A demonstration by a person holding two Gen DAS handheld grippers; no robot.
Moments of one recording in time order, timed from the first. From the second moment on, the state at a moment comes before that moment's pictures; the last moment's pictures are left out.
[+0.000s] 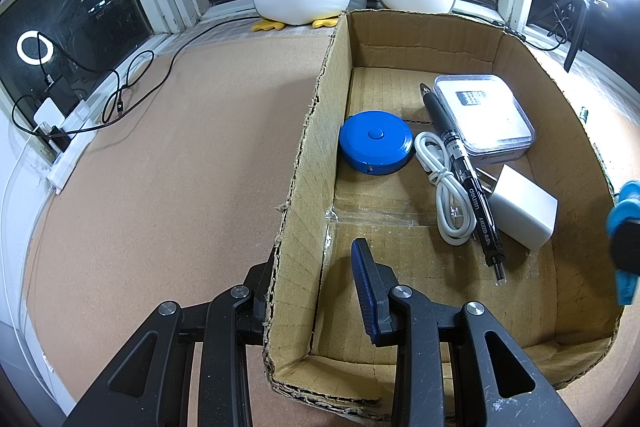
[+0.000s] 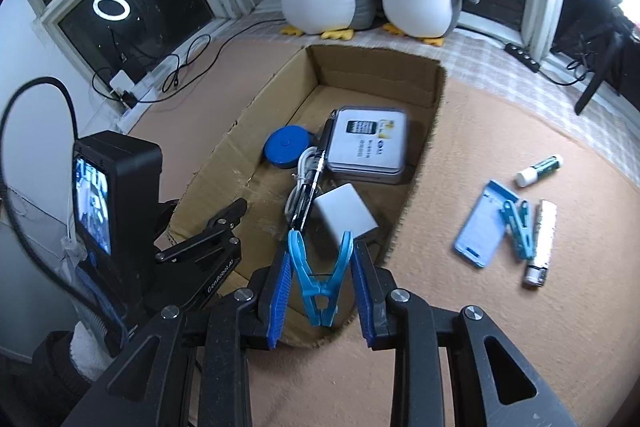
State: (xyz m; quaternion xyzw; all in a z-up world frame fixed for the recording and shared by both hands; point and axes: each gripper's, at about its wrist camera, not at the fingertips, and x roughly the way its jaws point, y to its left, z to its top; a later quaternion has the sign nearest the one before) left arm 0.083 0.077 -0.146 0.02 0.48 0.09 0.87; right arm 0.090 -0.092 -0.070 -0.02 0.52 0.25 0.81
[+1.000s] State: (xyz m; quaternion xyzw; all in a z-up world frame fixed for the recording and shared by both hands) left arm 0.083 0.077 -0.146 0.02 0.48 0.09 0.87; right arm 0.102 -0.076 -0.088 -0.03 0.54 0.25 0.80
